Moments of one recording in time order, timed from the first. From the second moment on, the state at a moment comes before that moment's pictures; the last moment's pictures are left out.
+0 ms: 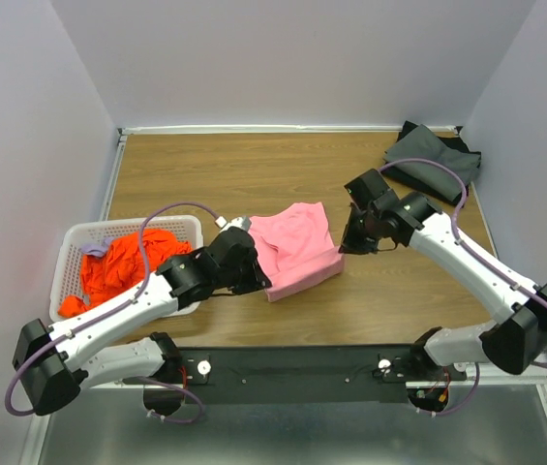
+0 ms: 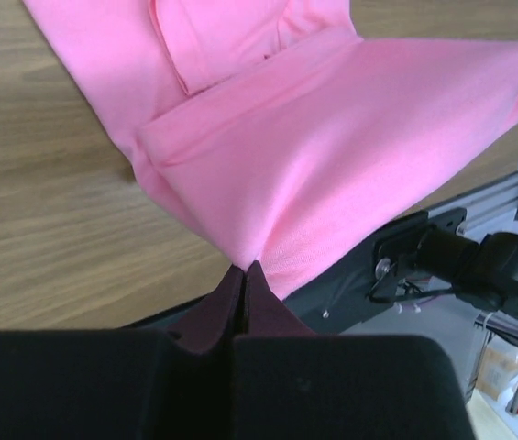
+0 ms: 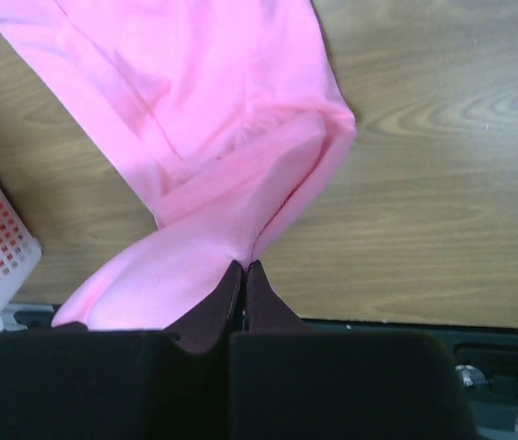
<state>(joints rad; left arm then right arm) -0.91 1.01 0.80 -0.58 -0.02 -1.02 0.62 1.33 1.25 -1.01 0.07 0.88</state>
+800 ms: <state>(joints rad) -0.60 1.18 0.81 -0.42 0.06 -0.81 0.62 1.64 1.54 -0.91 0.19 0.80</state>
